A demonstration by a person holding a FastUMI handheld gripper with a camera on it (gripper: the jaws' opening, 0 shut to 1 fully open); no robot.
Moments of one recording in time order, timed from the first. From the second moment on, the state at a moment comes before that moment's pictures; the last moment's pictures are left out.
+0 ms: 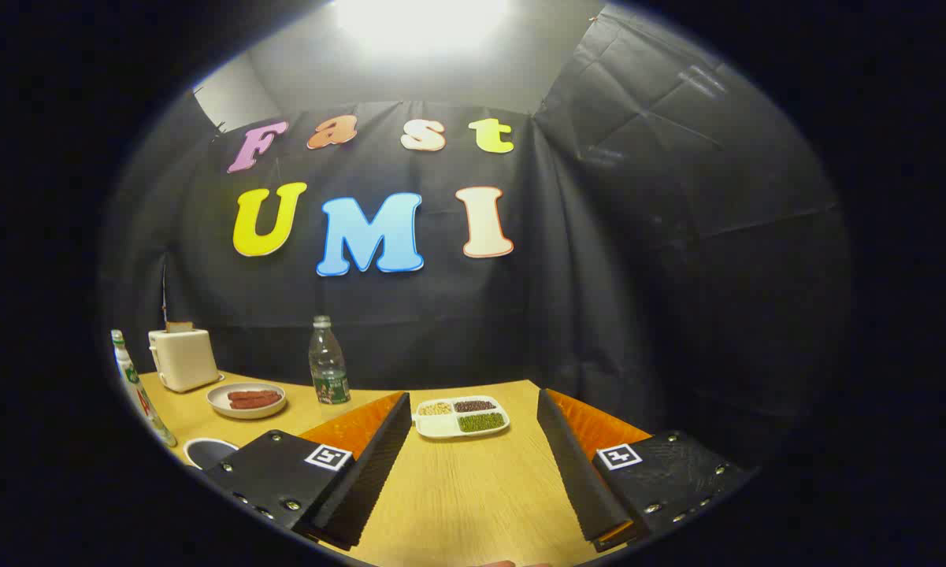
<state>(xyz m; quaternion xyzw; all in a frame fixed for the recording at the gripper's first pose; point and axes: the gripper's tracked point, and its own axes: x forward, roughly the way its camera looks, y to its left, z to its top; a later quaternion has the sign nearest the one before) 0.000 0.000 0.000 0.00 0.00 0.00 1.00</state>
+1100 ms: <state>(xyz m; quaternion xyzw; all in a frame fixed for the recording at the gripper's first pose) -0.160 0.415 -0.002 0.04 0.03 0.24 0.97</state>
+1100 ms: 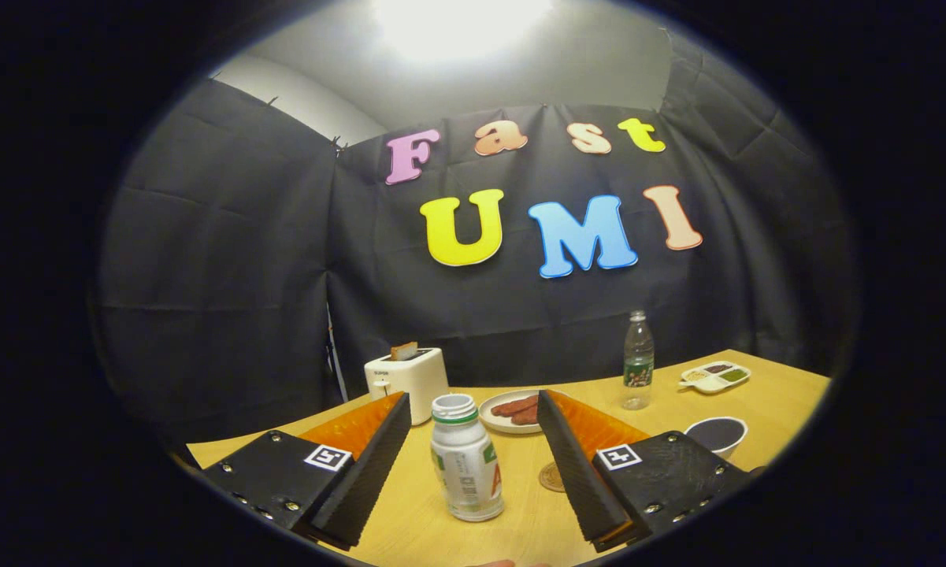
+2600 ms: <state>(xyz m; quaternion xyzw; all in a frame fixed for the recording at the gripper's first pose) -0.117 0.407 -0.042 0.23 0.06 0.22 0.94</state>
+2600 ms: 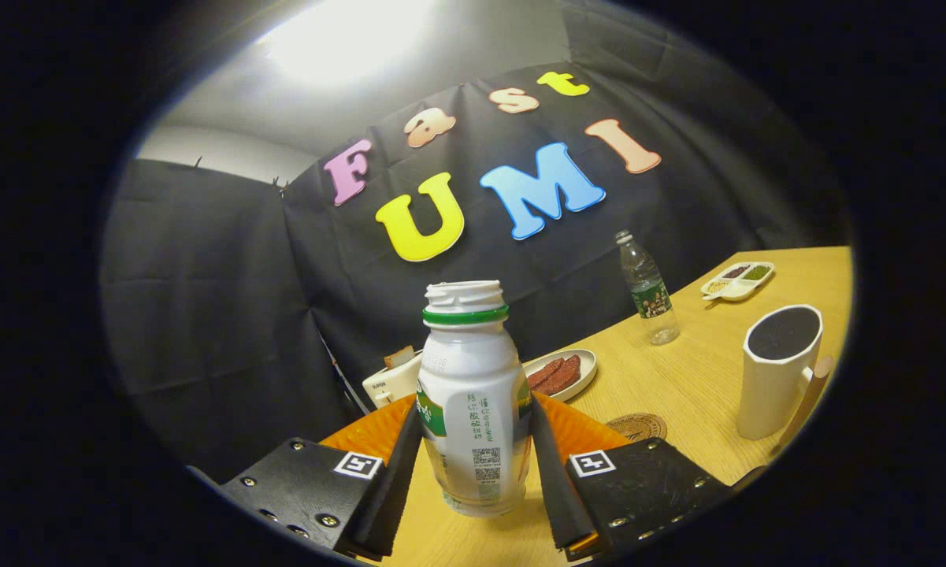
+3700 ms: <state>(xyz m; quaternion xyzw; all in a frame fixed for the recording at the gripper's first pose) -0.088 0.302 -0.053 0.53 0.07 0.11 0.84</state>
